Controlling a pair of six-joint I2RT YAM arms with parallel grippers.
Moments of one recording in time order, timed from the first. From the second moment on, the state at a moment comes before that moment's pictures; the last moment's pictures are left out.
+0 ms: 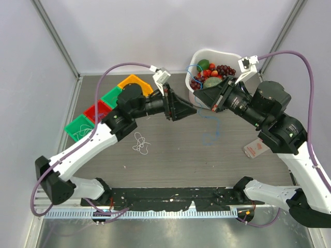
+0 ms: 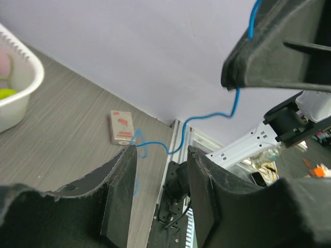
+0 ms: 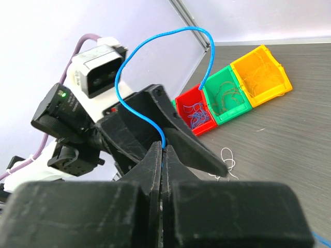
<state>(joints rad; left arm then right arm) -0.80 1.35 1.33 0.10 0.55 -0.55 0.69 1.02 1.57 -0.56 -0.09 0.65</state>
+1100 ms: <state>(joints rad) -0.81 1.35 1.37 0.02 0.46 -0.50 0.69 1.02 1.54 -0.53 -0.11 0.70</state>
